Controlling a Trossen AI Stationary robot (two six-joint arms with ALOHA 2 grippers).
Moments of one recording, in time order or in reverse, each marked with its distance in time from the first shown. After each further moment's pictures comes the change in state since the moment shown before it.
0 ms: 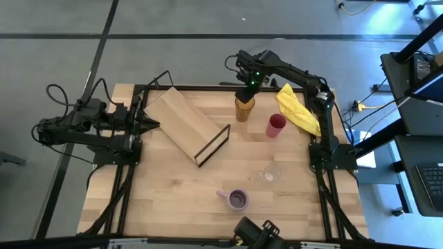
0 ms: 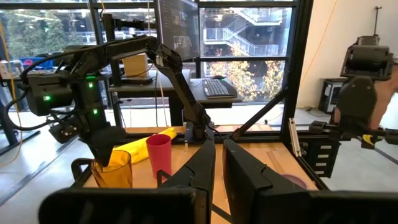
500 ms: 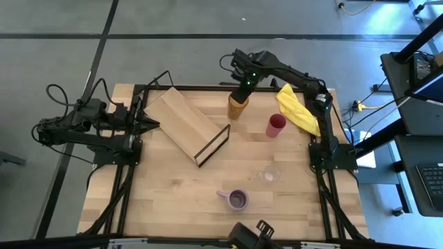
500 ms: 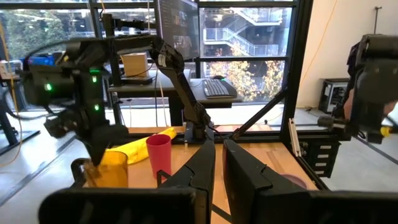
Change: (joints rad) left arm 0.000 0.000 0.000 0.000 0.000 0.000; right arm 0.049 0.002 0.097 0.019 0.061 -0.020
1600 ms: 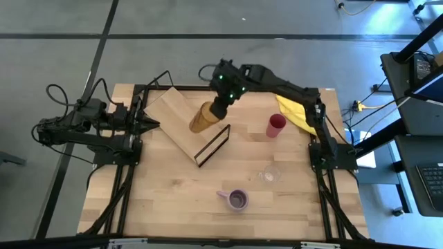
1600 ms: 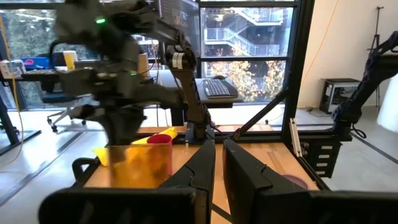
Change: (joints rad) left arm 0.000 0.000 0.000 0.000 -0.004 0.000; right arm 0.302 0.017 0.253 0.157 -0.098 0.134
